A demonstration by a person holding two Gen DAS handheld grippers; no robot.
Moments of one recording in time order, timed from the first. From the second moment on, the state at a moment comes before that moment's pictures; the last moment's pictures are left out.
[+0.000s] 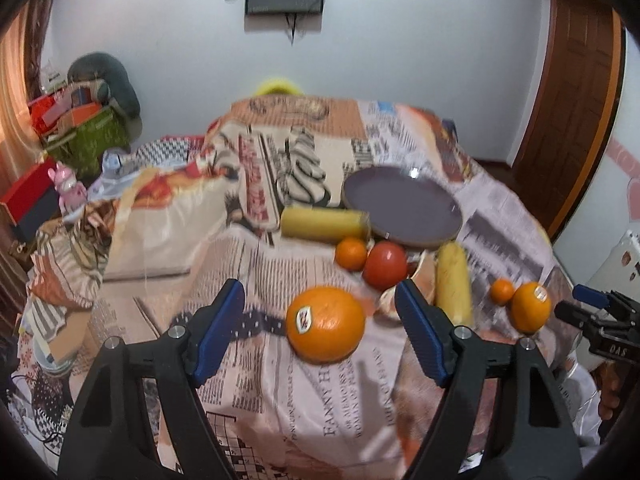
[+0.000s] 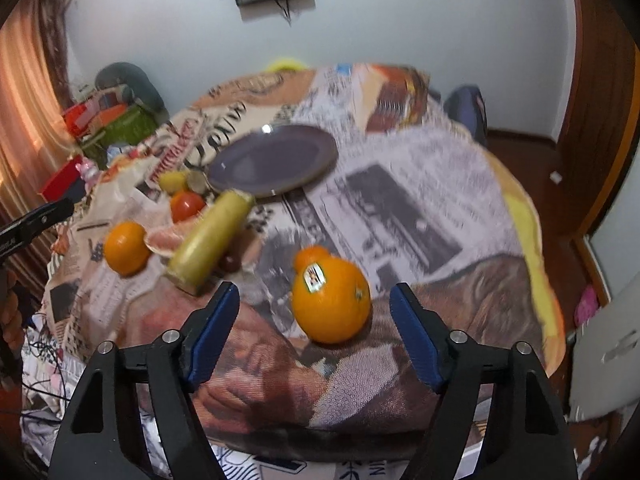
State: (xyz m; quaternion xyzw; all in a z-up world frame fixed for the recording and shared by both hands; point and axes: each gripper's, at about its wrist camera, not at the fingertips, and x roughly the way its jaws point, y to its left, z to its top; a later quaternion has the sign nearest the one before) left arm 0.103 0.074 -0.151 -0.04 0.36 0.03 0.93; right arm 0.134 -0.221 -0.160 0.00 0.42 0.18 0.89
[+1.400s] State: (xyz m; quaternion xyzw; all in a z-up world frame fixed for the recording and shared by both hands) left arm 0.154 0.069 -0.203 -0.05 0.44 0.01 0.90; right arm 0.167 -0.225 -0.167 0.02 0.43 0.17 0.88
